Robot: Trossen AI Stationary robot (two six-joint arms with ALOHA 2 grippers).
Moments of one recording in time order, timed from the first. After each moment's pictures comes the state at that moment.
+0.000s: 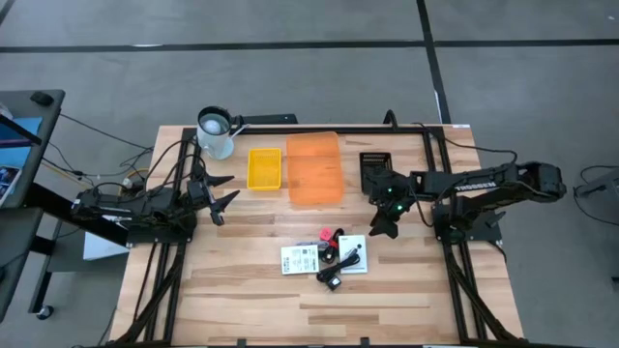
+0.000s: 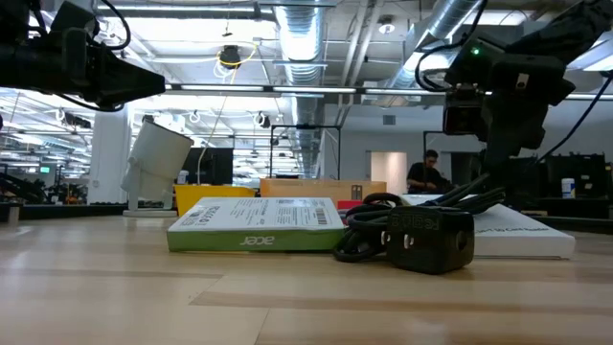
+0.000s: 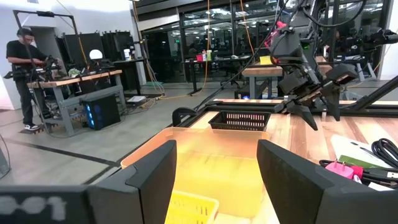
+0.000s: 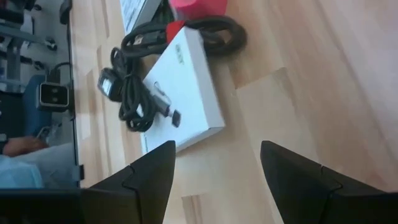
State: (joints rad) left arm -0.11 0.01 0.01 0.08 -0.53 0.13; right arm -0.19 1.20 0.46 -0.24 -0.57 0.35
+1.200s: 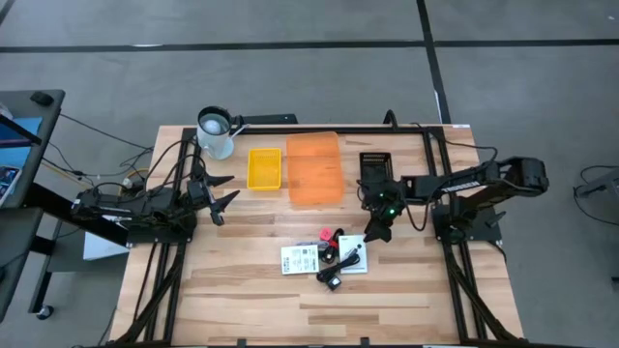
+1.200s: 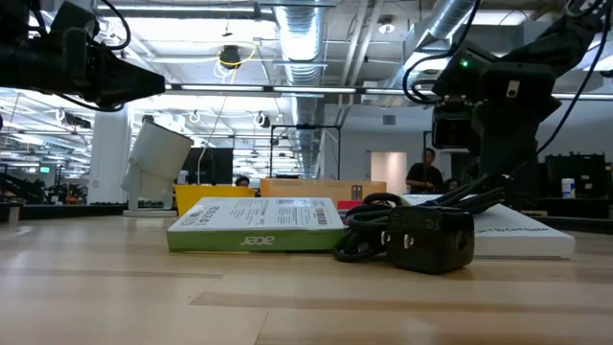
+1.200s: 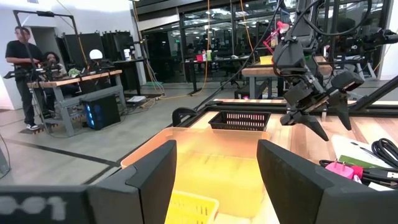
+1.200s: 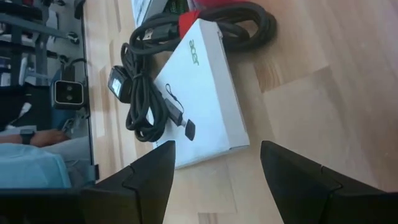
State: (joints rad) left arm -0.11 0.01 0.01 0.08 -0.53 0.13; right arm -0.17 1.36 0.46 -0.06 -0.65 0.41
